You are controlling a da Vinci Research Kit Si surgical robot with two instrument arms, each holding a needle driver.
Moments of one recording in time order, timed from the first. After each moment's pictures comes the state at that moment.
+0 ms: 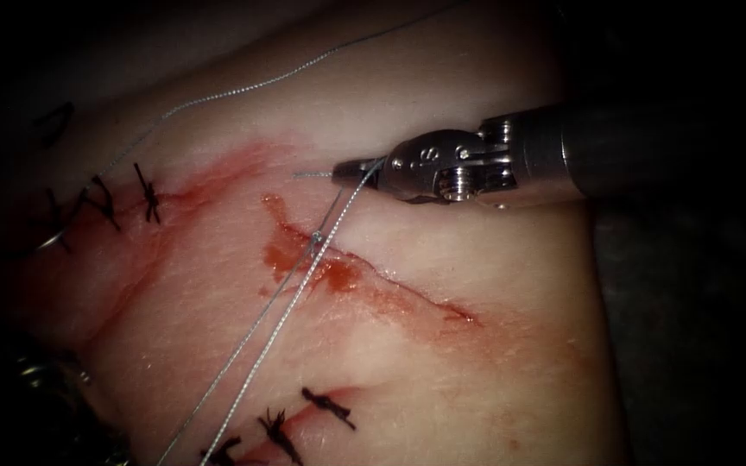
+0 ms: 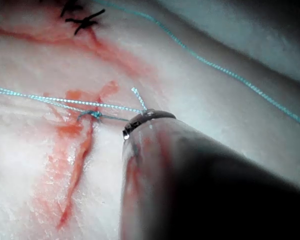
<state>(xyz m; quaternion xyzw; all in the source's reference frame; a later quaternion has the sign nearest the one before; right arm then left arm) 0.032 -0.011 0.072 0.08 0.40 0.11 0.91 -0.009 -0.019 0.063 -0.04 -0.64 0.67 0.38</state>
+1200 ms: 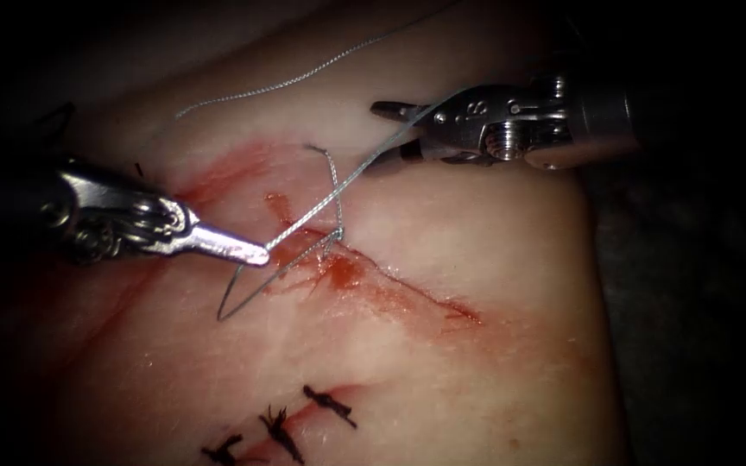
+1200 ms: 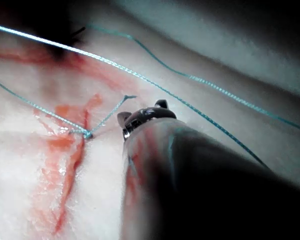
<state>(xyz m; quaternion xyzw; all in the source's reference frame) 0.031 -0.011 0.065 0.11 0.42 0.07 0.90 -0.015 0.006 0.059 -0.49 -0.51 0.48 0.52</state>
